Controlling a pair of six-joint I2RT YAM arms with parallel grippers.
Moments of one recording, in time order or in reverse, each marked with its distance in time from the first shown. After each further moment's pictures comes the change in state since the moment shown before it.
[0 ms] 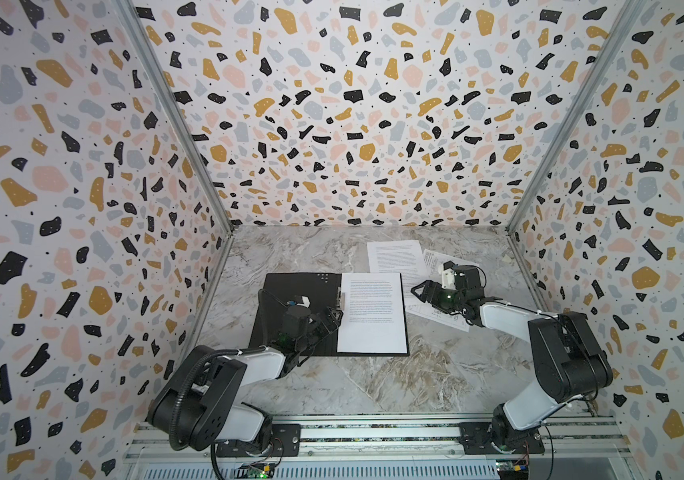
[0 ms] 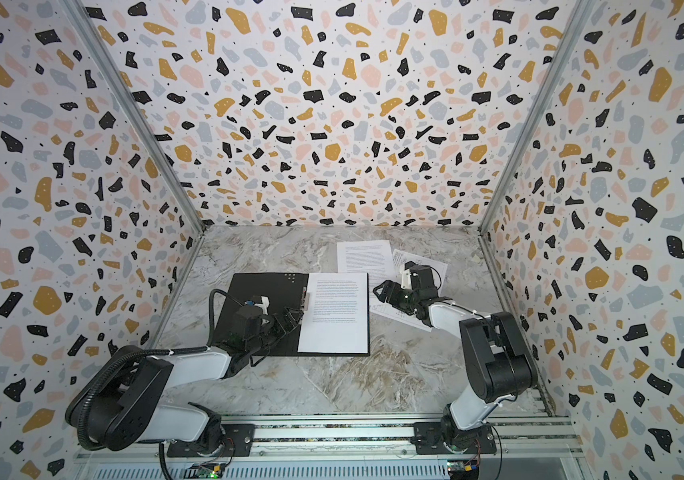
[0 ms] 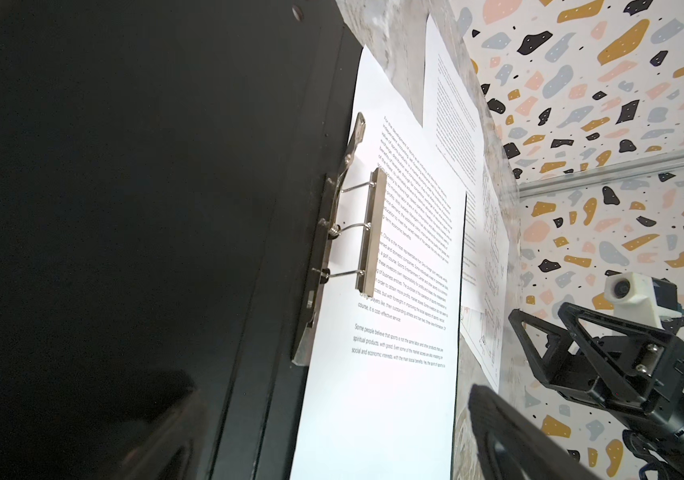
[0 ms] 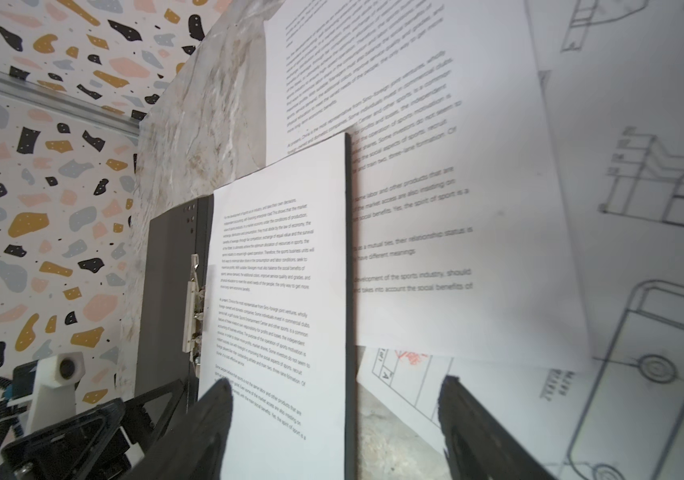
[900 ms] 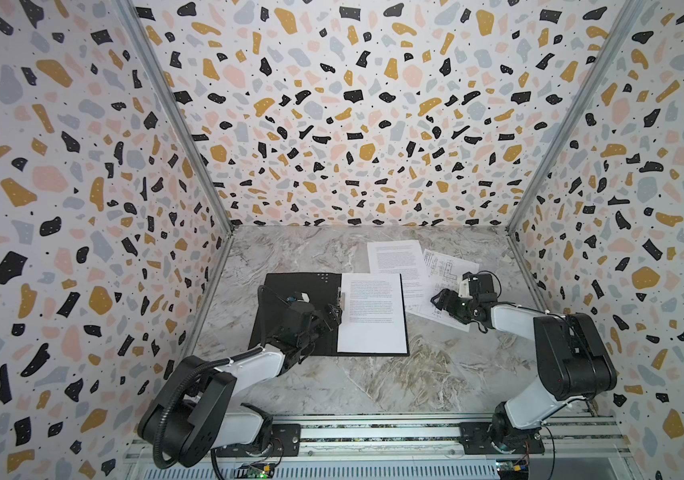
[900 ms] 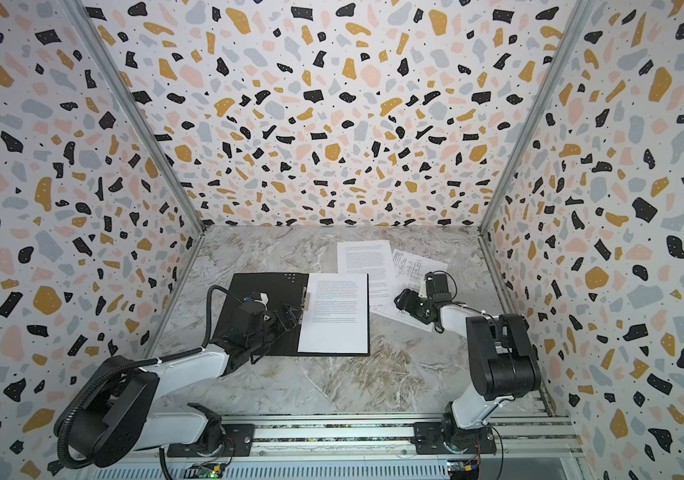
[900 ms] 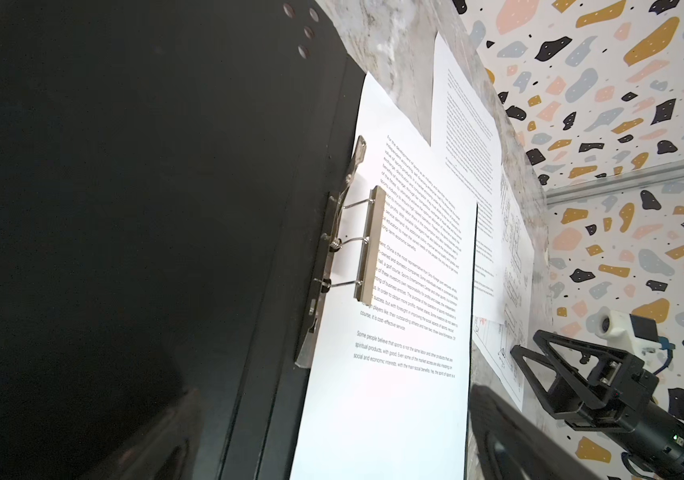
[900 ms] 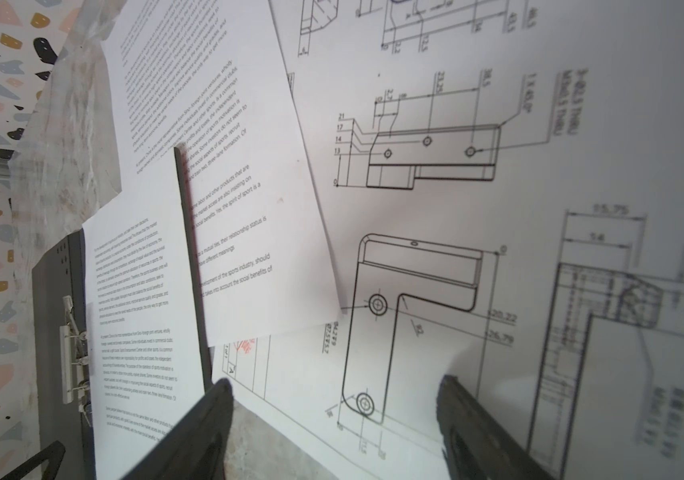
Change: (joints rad) left arm -0.038 -0.076 0.068 -0.175 -0.096 0.026; right arm -0.121 -0.003 -0.060 -0.107 0.102 -0.053
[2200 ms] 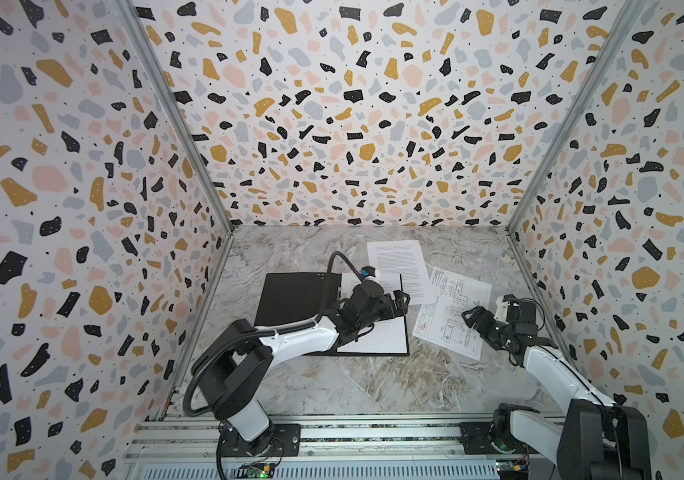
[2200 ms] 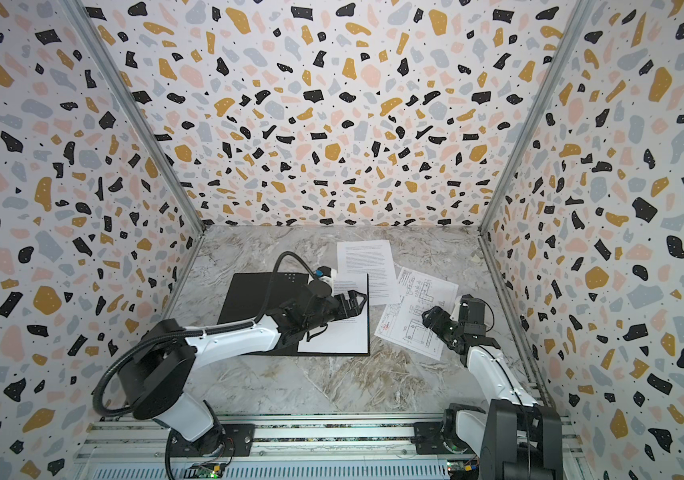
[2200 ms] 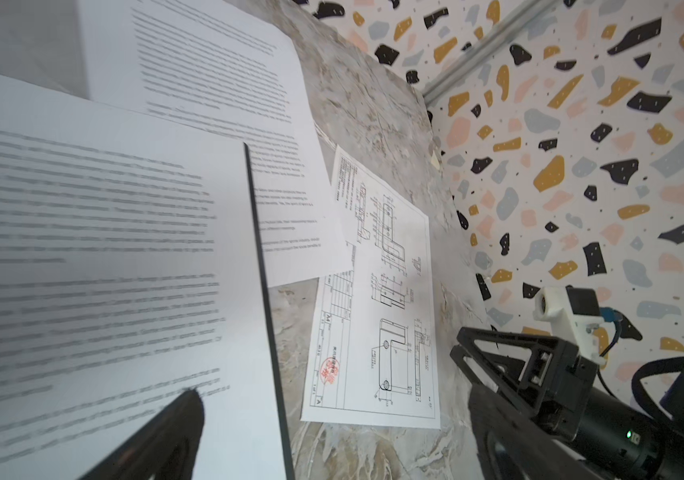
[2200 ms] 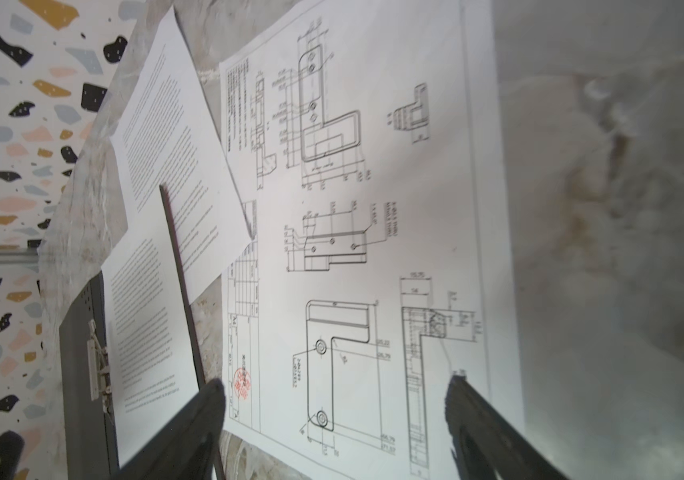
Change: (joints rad) left arm -0.422 0.364 0.580 -0.101 -0.106 0.104; right arm -0.274 -0.512 -0.264 -0.196 -0.005 0.008
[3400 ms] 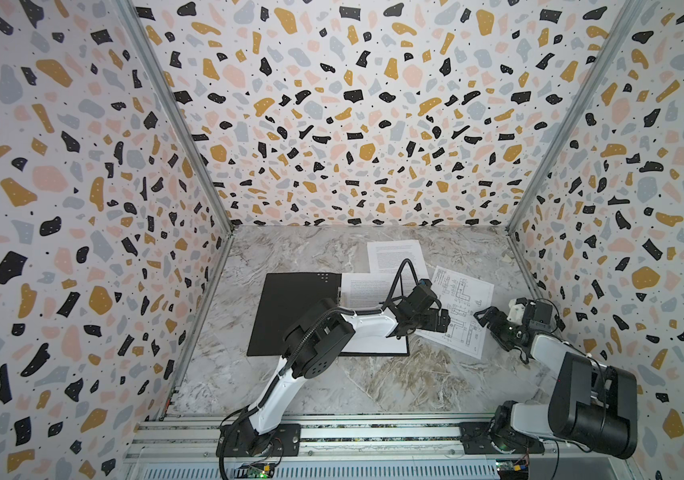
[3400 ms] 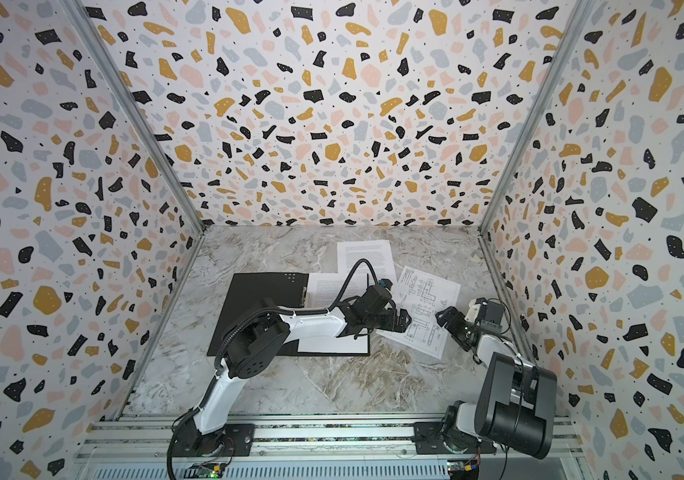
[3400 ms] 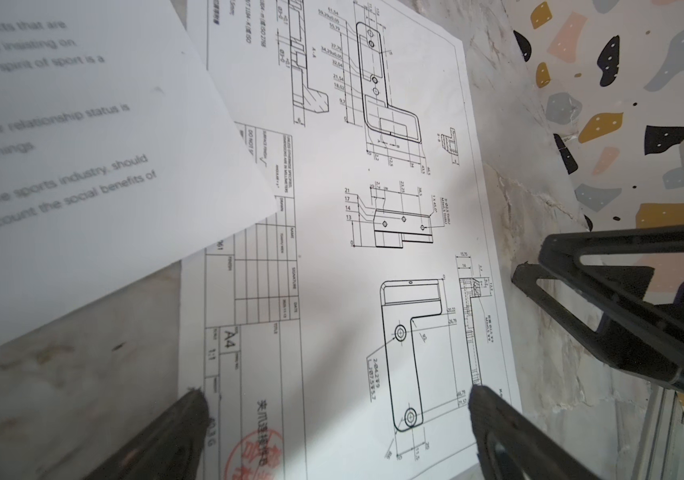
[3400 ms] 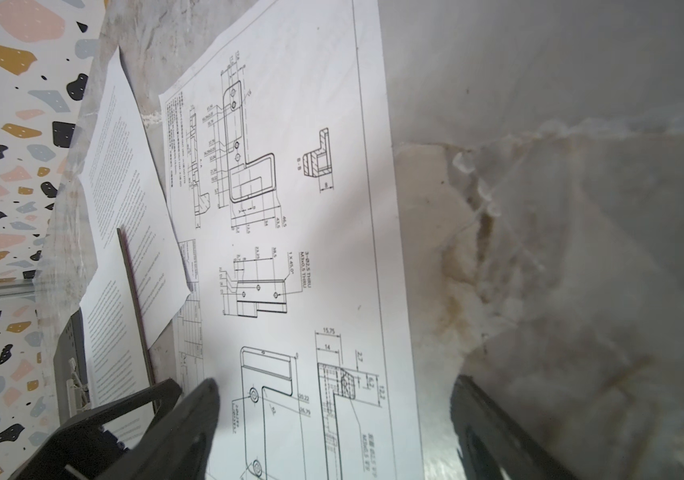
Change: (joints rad) left arm -0.126 0.544 0.529 -0.199 0.102 0.185; right arm -0.187 0.231 0.020 0.114 -0.149 -0.120
